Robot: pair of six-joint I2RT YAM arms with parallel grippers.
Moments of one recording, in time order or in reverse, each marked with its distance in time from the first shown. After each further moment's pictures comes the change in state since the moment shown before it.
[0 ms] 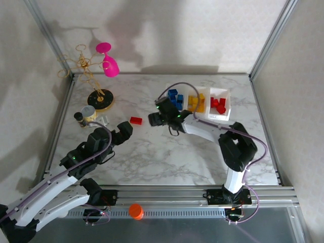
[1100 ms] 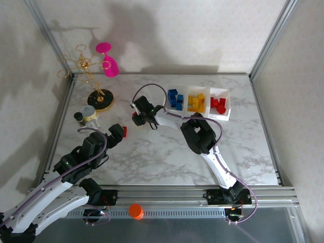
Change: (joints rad) left arm 0.006 -0.072 -0.006 -0.136 -0.114 -0.065; right arm 0.012 0.563 0.574 -0.080 -0.100 -0.246
